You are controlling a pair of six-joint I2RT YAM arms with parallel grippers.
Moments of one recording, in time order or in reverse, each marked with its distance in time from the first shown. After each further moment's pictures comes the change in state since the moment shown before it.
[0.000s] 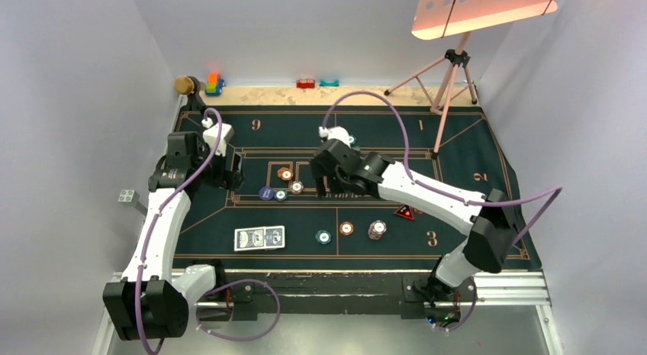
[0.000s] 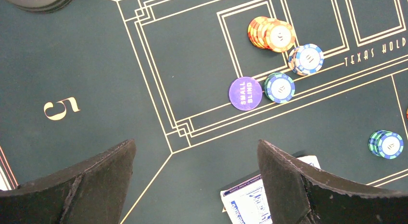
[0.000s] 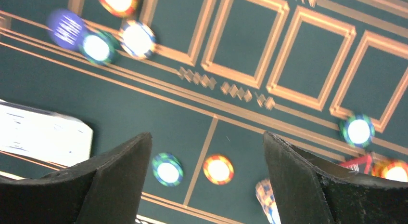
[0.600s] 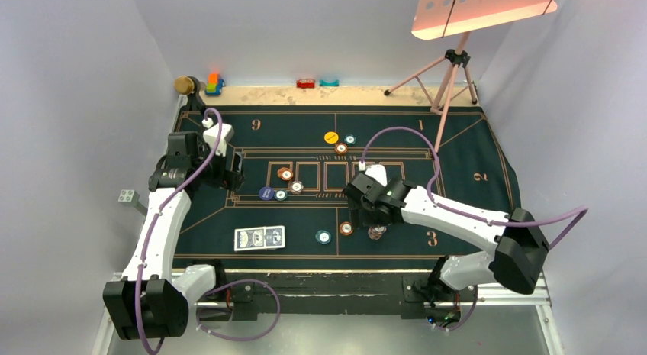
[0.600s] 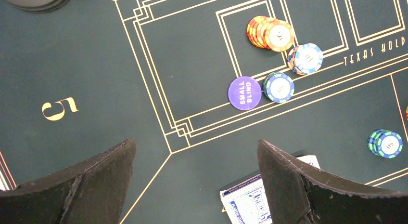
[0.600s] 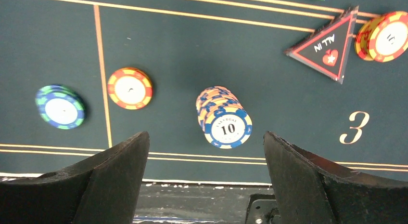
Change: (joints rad) left arm 0.000 0.004 0.000 0.000 0.005 0.000; right arm -0.001 -0.267 -0.408 -0.241 0.007 0.272
